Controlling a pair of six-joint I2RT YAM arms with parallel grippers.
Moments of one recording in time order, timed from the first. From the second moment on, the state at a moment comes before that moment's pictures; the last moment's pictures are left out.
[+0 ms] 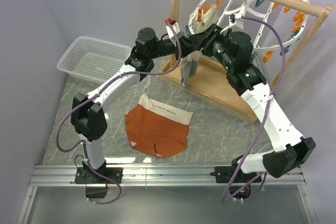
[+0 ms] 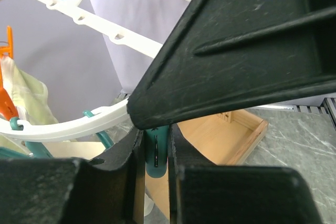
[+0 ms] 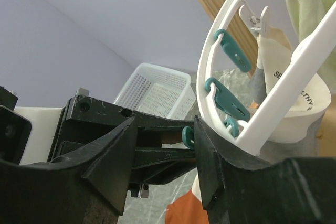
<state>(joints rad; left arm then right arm) -0.60 1.86 1.76 0.33 0.74 0.00 0.42 1.34 1.52 -0.20 -0.01 0.65</state>
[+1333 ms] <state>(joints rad) -0.59 1.90 1.53 0.94 0.74 -0.06 0.41 1.29 1.38 -0.13 -0.01 0.48</state>
